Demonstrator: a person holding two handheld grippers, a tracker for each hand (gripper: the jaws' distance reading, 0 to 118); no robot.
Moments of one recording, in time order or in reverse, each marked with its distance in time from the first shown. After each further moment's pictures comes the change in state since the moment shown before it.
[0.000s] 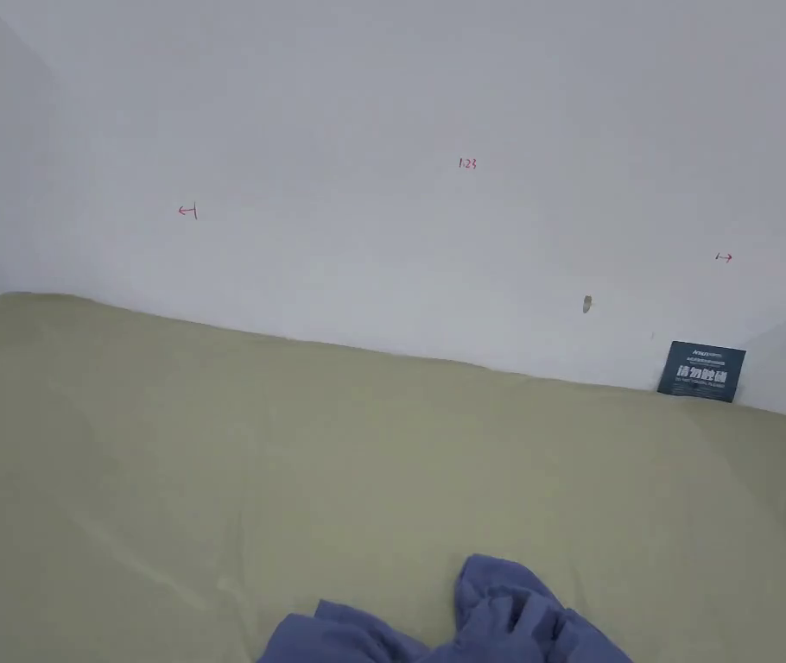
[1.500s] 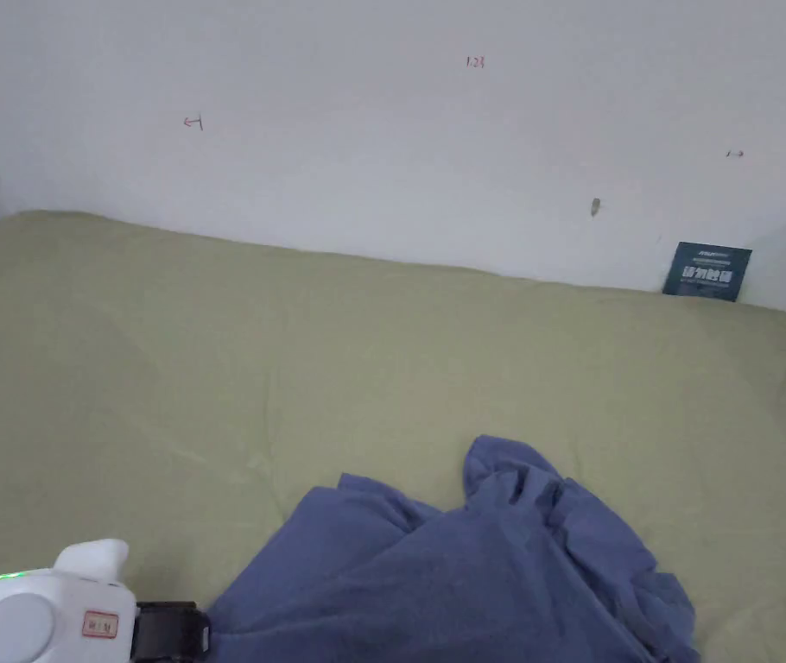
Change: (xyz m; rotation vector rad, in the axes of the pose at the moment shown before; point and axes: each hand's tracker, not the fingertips) left arm 0.029 -0.007 -0.054 -0.169 0.116 -0.127; right arm -0.087 -0.048 0.093 0.308 -0.163 0.336
